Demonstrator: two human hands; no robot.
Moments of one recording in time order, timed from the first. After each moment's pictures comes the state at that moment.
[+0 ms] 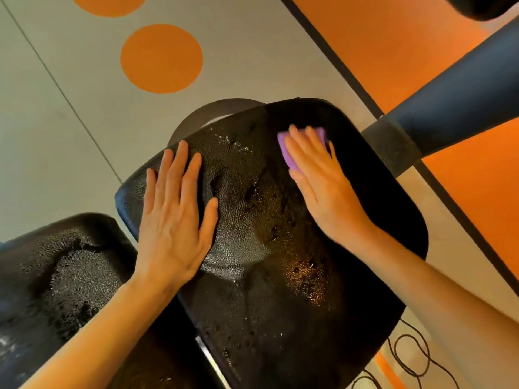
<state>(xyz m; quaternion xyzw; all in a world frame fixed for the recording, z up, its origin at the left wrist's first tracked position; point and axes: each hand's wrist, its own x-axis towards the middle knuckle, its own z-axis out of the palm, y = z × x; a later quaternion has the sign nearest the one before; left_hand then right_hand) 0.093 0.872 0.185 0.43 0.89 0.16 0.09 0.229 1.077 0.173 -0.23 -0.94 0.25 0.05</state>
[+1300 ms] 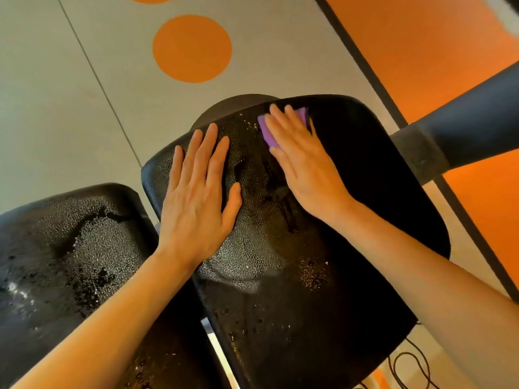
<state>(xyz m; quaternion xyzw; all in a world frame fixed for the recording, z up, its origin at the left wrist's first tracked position) 0.096 0.875 0.179 0.42 0.89 0.16 0.04 0.170 1.057 0.173 -0.16 -0.95 0.25 0.05</state>
